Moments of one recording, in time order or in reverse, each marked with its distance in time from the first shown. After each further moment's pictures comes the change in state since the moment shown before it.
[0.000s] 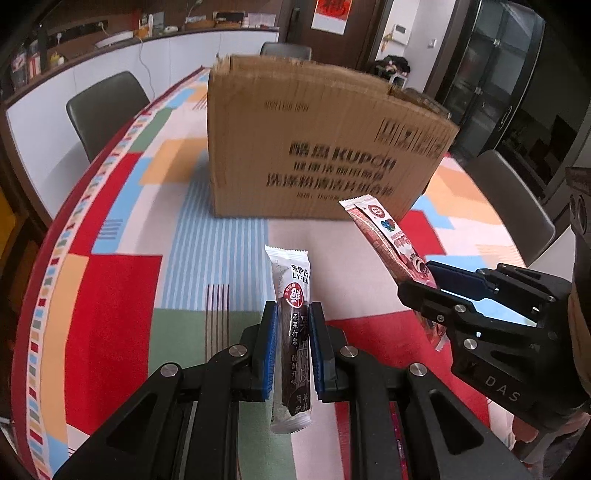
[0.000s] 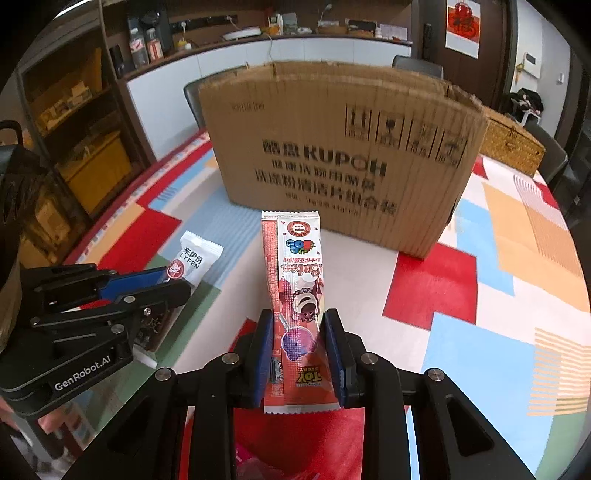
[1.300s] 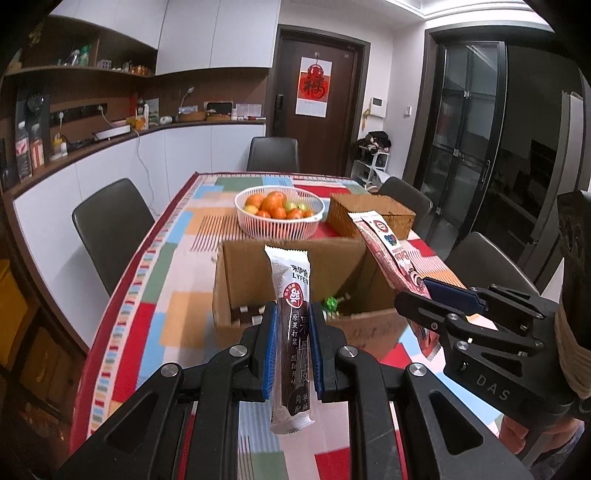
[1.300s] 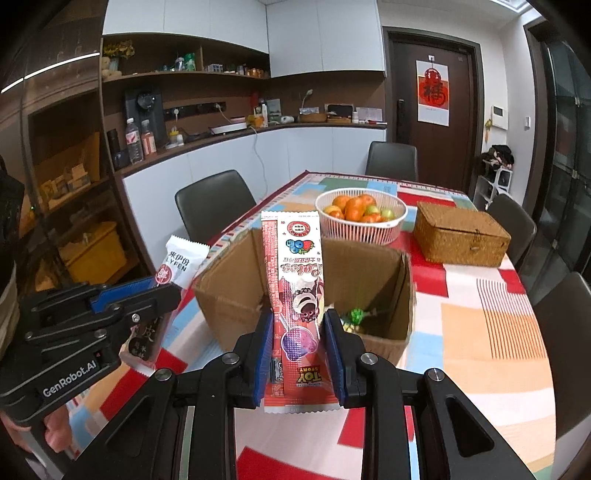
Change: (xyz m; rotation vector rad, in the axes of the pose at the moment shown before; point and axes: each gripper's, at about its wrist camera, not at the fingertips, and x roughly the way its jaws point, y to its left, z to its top) left arm -0.076 -0.016 0.119 0.086 -0.340 0.013; right arm -0.081 -0.016 0.103 0.032 -0.339 -0.051
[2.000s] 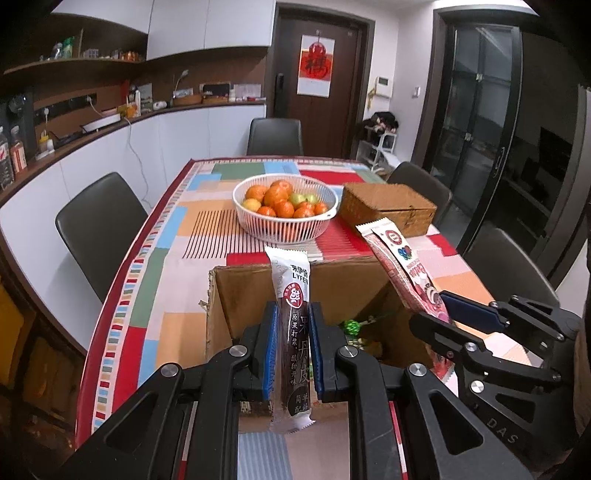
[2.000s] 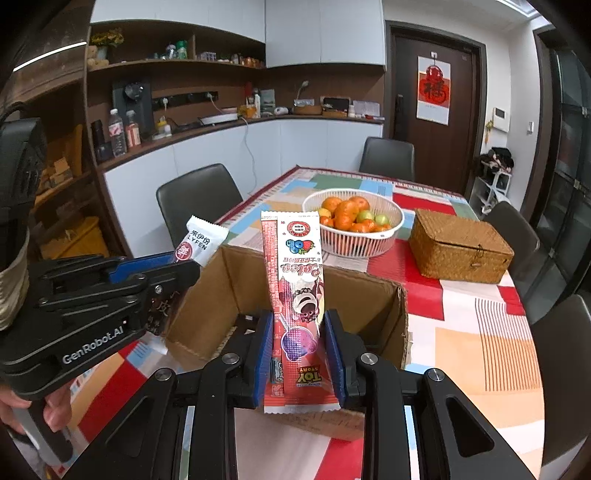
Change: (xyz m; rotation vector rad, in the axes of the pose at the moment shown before) left arm 0.088 0.010 0.046 0.011 0.100 0.018; right arm 0.055 -0.017 0.034 -0.024 0.053 -0.041
